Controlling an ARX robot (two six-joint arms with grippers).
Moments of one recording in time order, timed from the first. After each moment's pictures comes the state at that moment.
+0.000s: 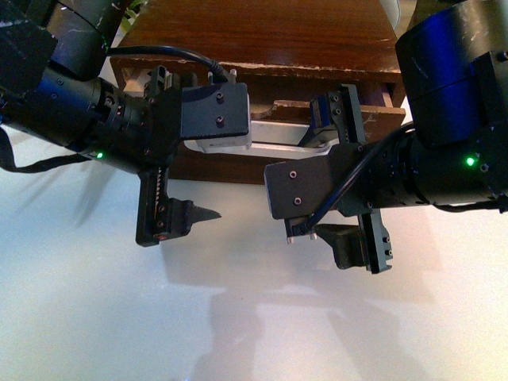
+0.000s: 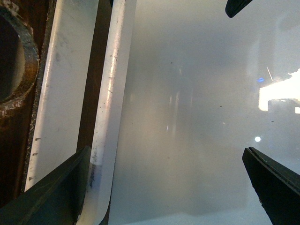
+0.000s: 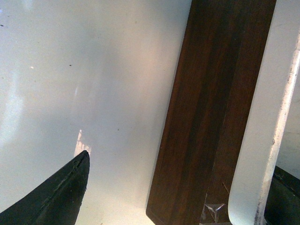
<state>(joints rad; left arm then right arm) -0.31 2.06 1.04 0.01 0.47 1.19 0.43 2.03 0.87 0.31 -0.23 -1.49</state>
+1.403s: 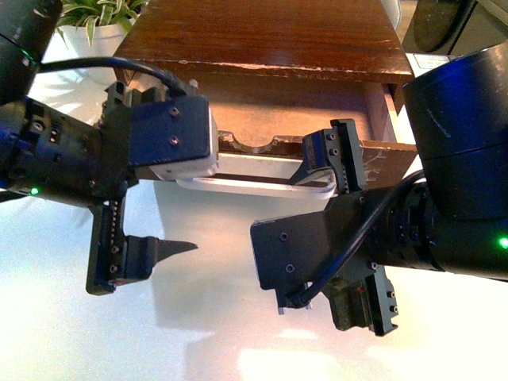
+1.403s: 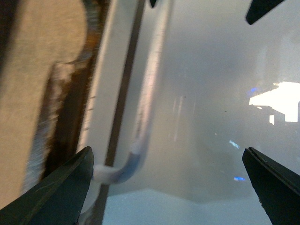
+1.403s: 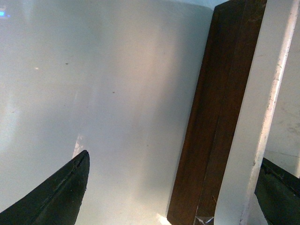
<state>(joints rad) -0.27 1.86 0.83 0.07 0.53 1.13 0.50 1.90 0.66 0.42 -0.19 -1.44</state>
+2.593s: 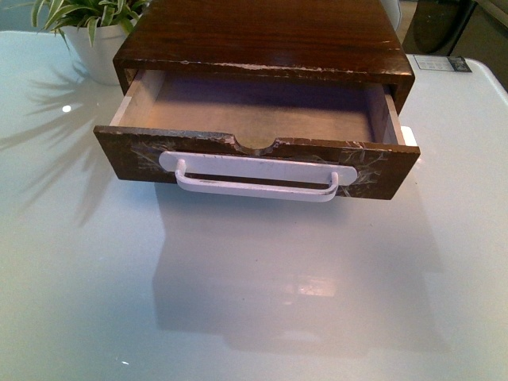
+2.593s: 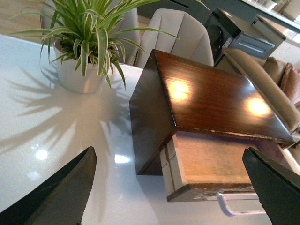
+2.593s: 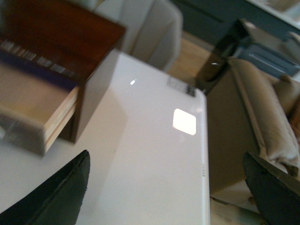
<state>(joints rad) 0.41 1.26 0.50 0.50 0.72 -0.18 -0.07 0.68 0.27 0.27 -0.08 -0.40</state>
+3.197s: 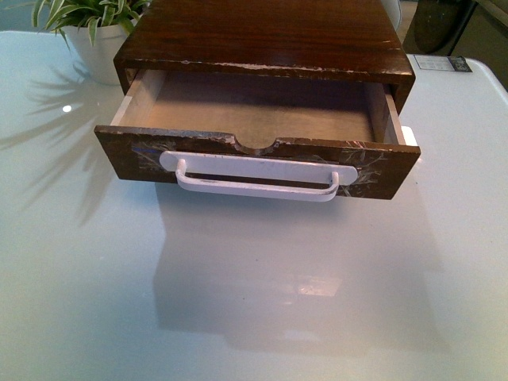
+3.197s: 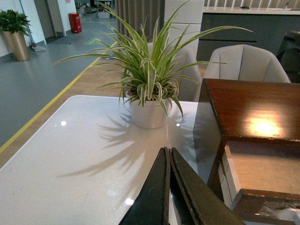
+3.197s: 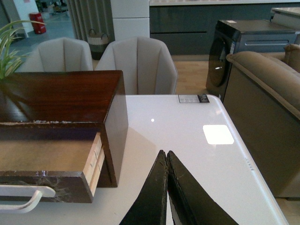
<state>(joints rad) 0.14 0.86 0.10 0.74 0.14 -0.01 0.00 0.41 0.06 0.34 0.00 -0.01</state>
